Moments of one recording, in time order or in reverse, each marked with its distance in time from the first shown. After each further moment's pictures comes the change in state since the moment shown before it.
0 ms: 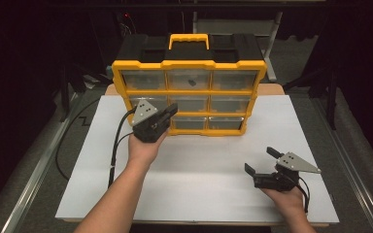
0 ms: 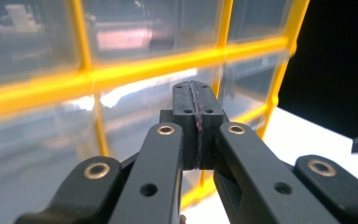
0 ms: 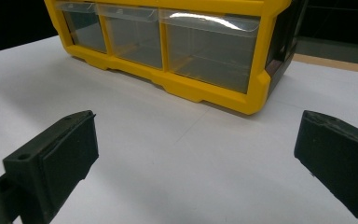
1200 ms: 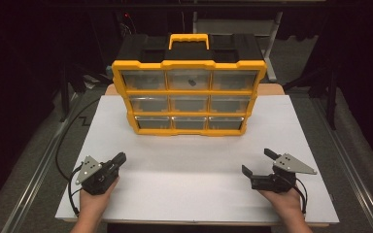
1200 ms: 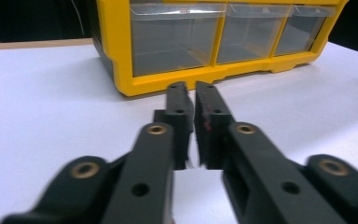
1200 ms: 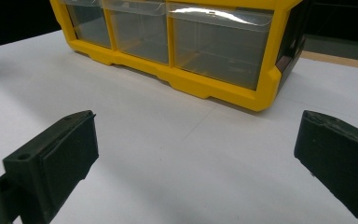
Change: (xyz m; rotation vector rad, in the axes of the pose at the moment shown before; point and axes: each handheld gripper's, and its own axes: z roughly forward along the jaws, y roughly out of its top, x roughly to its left) left arm 0.050 -0.138 -0.123 0.072 0.152 -0.081; right arm 0.007 -0.002 0.002 0.014 0.003 -0.005
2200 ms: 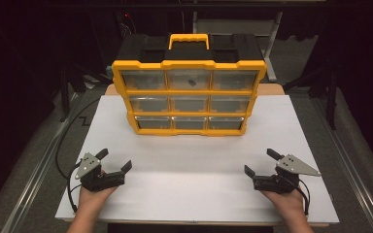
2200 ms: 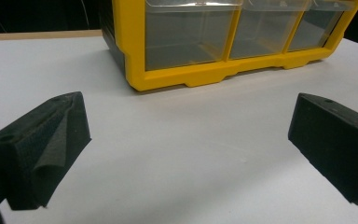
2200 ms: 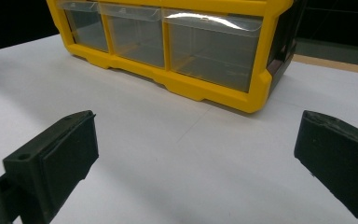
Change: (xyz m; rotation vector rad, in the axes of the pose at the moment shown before) left arm 0.011 0.003 0.003 0.034 0.013 -0.034; right arm -0.002 0.000 -0.006 -0.014 -0.011 -0.004
